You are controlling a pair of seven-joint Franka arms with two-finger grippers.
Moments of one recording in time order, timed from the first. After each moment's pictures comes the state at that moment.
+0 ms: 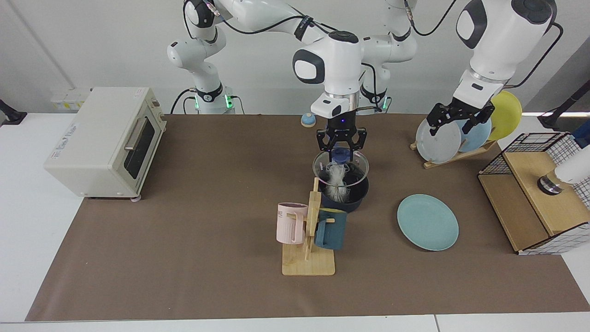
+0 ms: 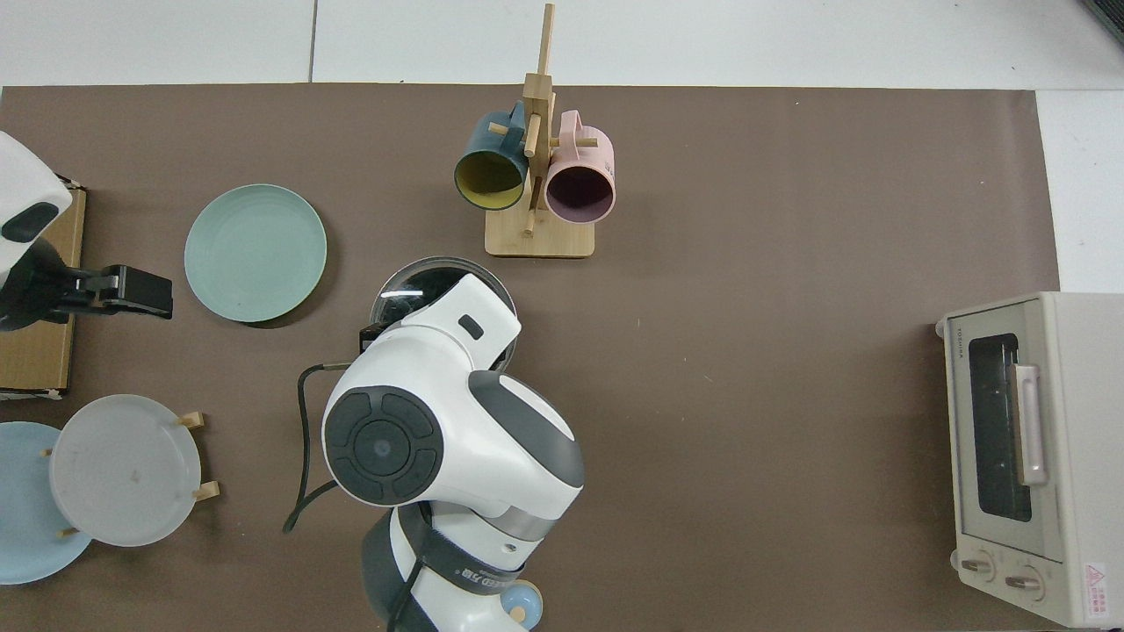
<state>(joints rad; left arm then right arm) 0.00 0.00 -0.03 -1.63 0.03 1.62 -0.02 0.79 0.47 -0.02 -1.41 -0.22 2.17 0.94</state>
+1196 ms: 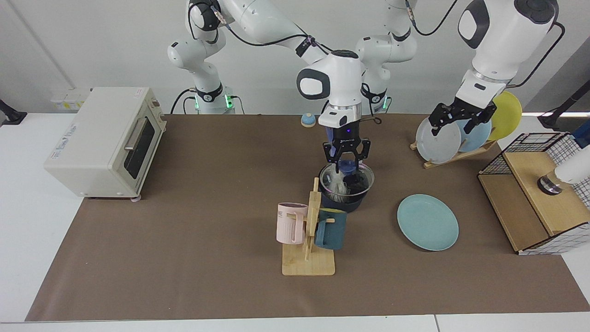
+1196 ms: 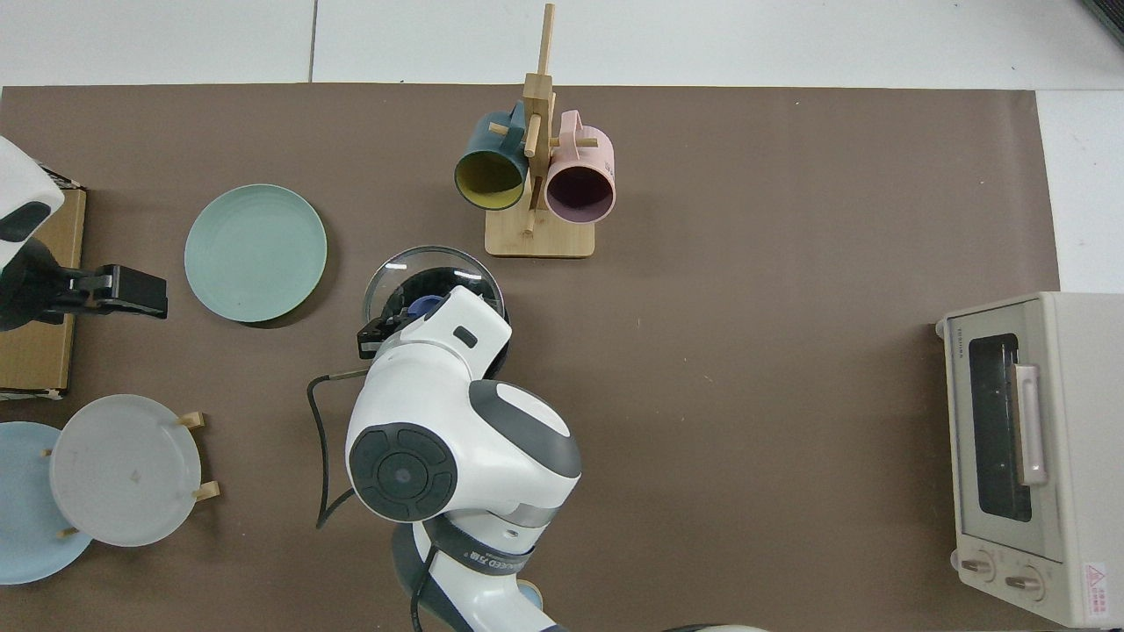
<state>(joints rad) 0.00 0.00 -0.02 -1.63 0.03 1.62 -0.02 0.80 0.50 -0.03 -1.50 -0.34 2.40 0.97</state>
